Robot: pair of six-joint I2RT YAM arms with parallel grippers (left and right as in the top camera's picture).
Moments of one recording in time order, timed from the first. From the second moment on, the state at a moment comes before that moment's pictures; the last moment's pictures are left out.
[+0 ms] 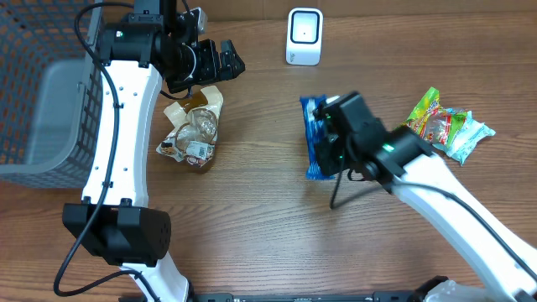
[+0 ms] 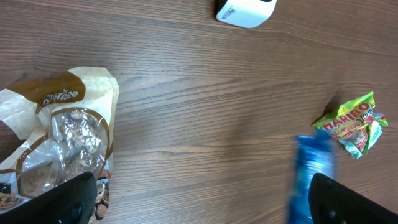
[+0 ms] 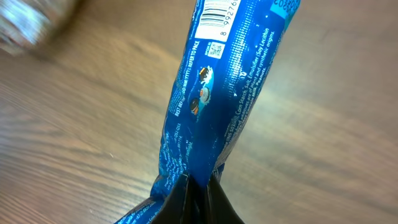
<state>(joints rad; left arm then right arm) -0.08 1.90 2.06 -1.27 0.35 -0.25 0.58 1.43 1.25 -0.85 -0.03 0.19</state>
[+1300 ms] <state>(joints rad) -0.08 1.90 2.06 -1.27 0.35 -0.25 0.67 1.17 1.28 -0.81 0.04 0.15</state>
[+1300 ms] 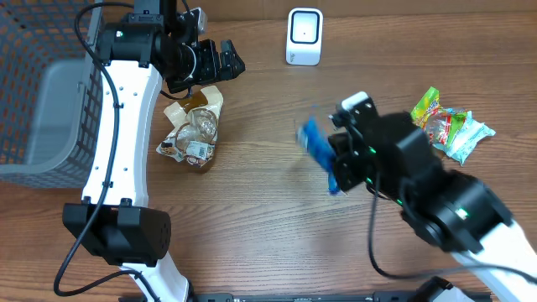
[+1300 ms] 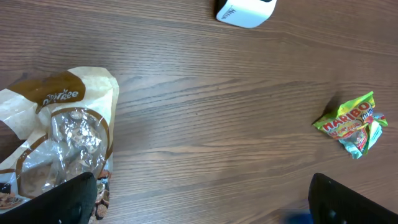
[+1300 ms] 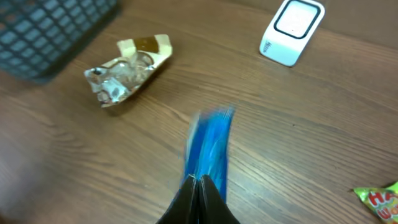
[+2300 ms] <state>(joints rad) -0.08 1.90 2.06 -1.27 0.35 -0.25 0.36 1.58 1.13 -1.00 -0.28 -0.06</state>
